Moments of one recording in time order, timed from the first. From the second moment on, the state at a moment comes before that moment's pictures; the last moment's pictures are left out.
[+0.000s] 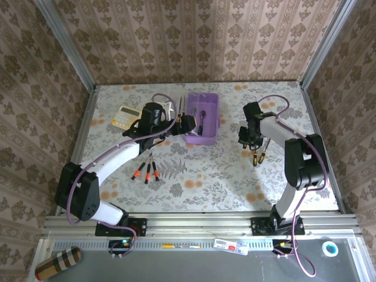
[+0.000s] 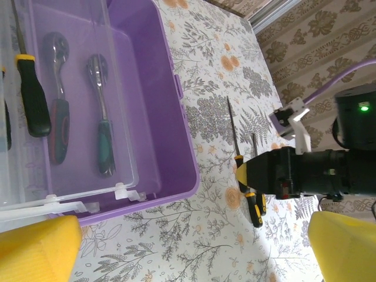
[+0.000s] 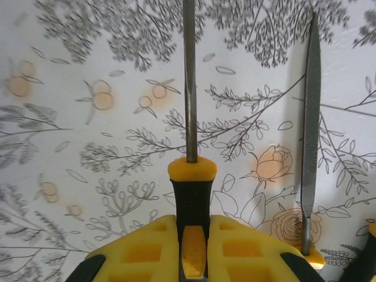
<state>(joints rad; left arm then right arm) -0.56 1.45 1.00 -0.06 0.38 -0.64 0.17 1.75 1.18 -0.72 0.00 0.47</state>
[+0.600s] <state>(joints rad) -0.48 1.45 1.00 -0.08 0.37 -0.62 0.23 1.67 1.24 -0.74 -0.01 0.49</state>
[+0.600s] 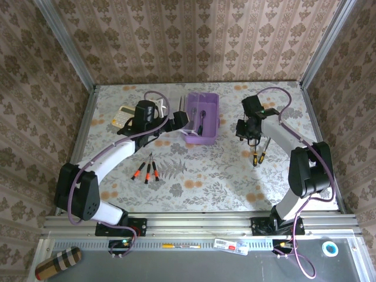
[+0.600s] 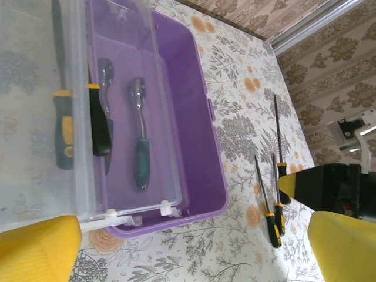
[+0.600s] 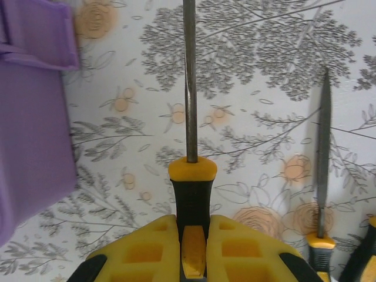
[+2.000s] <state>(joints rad) -0.31 1.42 1.00 -0.08 0.34 -0.62 0.53 2.27 2.04 -0.72 -0.16 0.72</state>
